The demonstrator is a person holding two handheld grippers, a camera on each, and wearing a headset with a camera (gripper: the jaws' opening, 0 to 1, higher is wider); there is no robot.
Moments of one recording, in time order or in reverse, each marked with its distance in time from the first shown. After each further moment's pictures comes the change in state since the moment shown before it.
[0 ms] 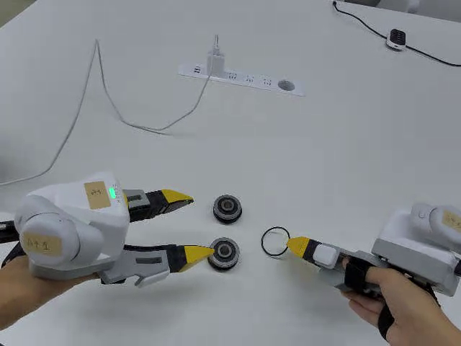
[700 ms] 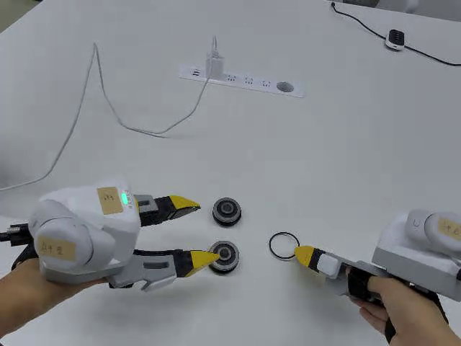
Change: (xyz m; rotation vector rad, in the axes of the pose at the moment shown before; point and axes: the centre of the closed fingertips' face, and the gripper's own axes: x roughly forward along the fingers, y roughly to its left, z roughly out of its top) left arm 0.007 -0.008 0.000 0.016 0.023 -0.032; right arm -0.004 -0.016 -0.001 -0.099 -0.002 -0.078
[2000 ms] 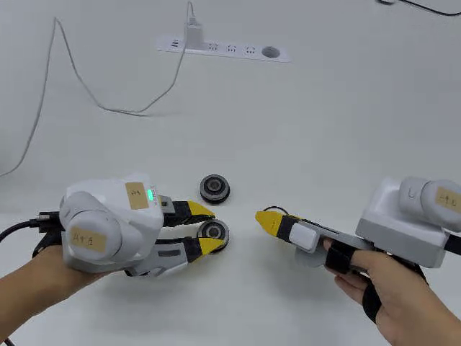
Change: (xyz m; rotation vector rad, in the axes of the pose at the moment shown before) left arm 0.039 -0.025 -0.024 0.052 0.115 -0.121; right arm -0.002 0.056 0.002 0.025 -0.049 0.235
